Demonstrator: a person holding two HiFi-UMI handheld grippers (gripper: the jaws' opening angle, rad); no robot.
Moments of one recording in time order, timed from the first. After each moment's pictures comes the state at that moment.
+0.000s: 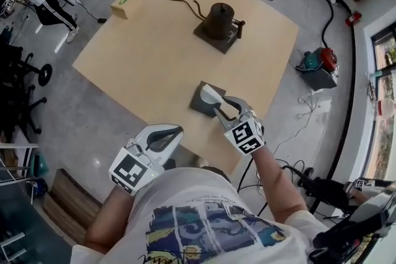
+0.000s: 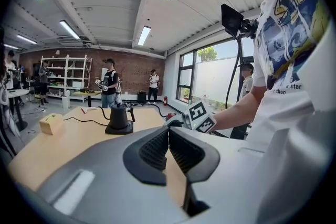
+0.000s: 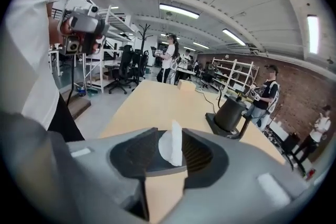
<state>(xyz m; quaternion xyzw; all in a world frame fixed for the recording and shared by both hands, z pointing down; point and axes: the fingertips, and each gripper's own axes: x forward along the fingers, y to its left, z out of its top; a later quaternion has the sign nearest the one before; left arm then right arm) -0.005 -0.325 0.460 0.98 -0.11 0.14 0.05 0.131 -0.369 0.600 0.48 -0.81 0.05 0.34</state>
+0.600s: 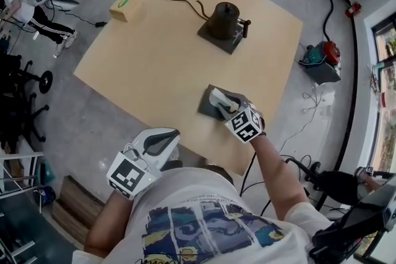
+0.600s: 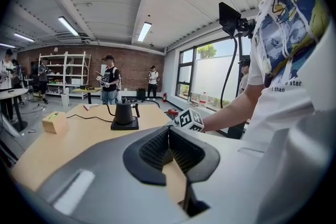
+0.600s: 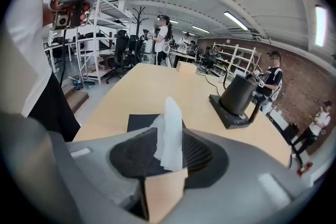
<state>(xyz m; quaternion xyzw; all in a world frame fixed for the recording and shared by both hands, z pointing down) -0.035 -0.357 0.466 0.98 -0.10 0.16 0.06 0.136 -0.407 0.671 0.47 -0.78 0.10 0.39</state>
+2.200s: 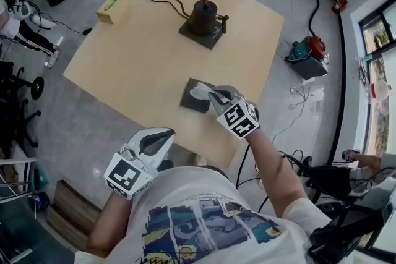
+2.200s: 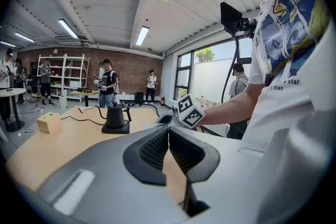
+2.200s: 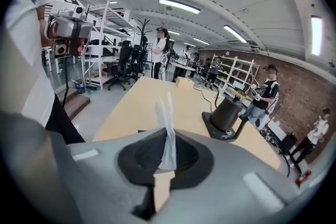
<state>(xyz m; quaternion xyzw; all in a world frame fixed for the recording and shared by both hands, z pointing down) -0.010 -0.310 0.460 0.98 -0.10 0.14 0.06 0.141 -0.385 0.587 0.47 -0.80 0.06 0.36</state>
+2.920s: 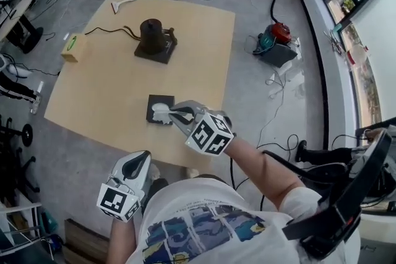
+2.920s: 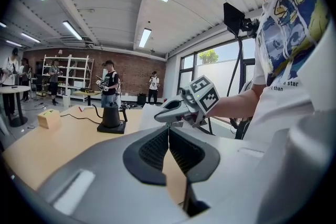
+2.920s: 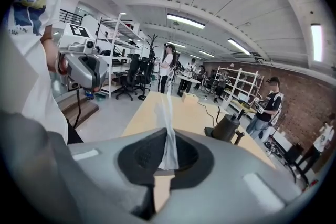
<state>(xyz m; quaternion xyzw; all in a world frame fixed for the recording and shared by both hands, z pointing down) 0.018 -0.266 0.460 0.98 -0.13 0.13 0.07 0.125 -0.325 0.507 0.45 -0.84 0.02 0.31</state>
